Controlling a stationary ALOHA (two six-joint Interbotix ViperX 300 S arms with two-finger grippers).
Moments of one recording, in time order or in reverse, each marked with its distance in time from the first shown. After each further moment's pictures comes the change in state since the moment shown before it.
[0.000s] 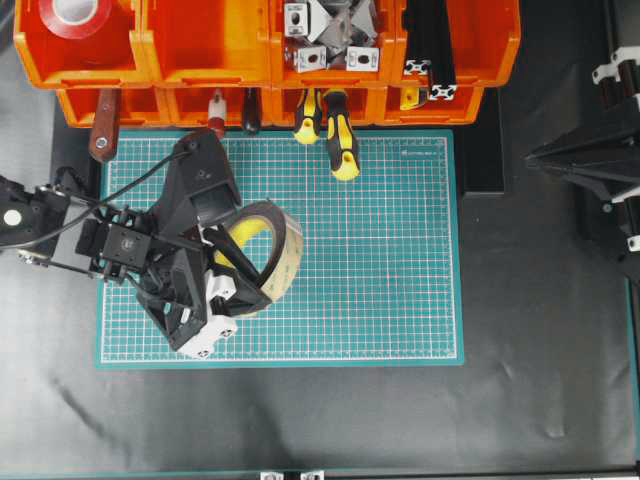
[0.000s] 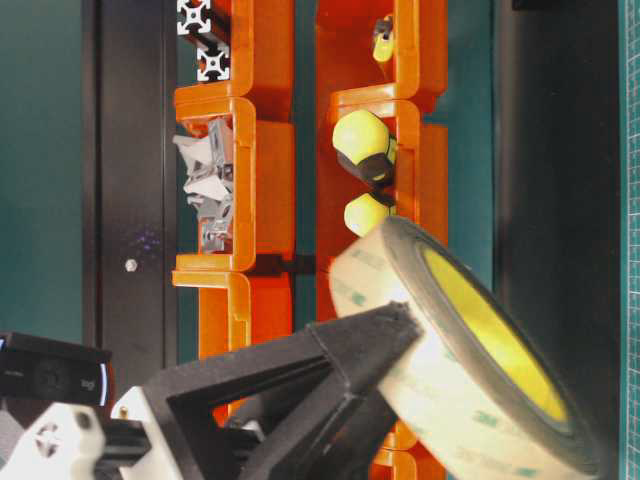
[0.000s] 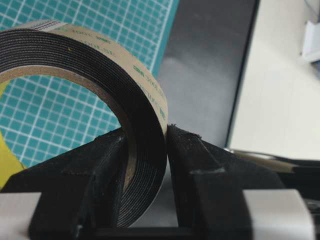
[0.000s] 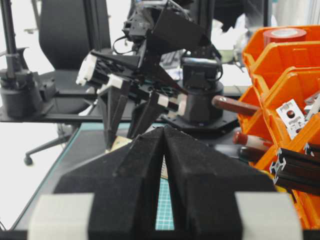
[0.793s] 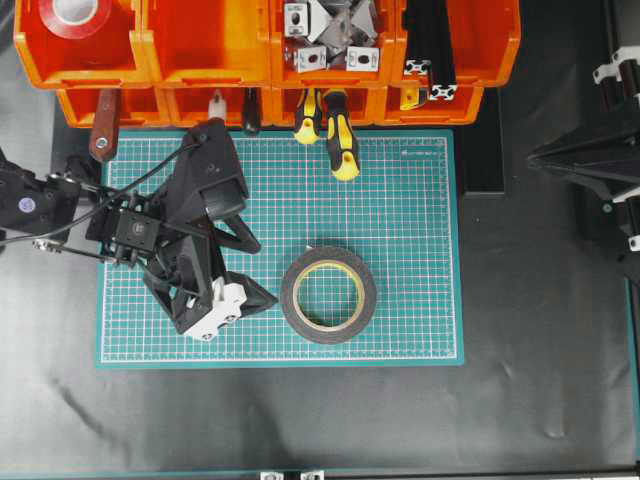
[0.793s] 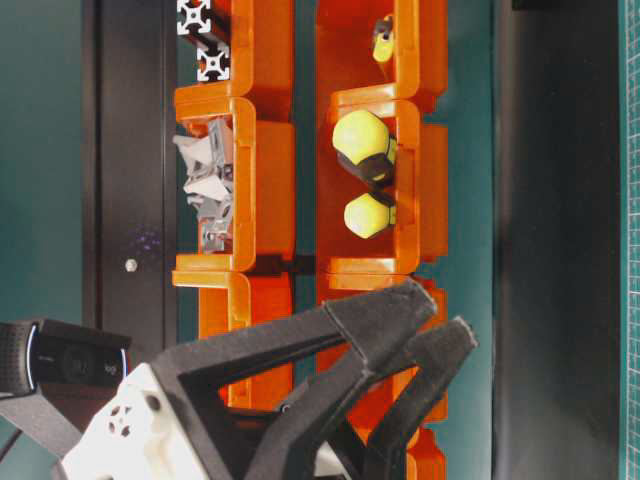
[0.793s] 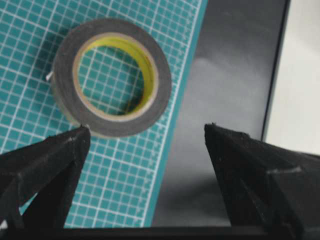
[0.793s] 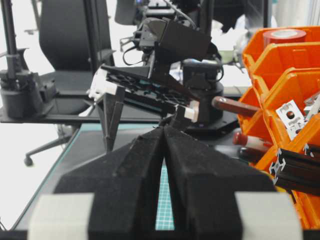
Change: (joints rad) left arm 0.041 0.014 0.014 0.002 0.005 0.077; right arm 0.002 -0.002 0.000 0.000 0.003 0.000
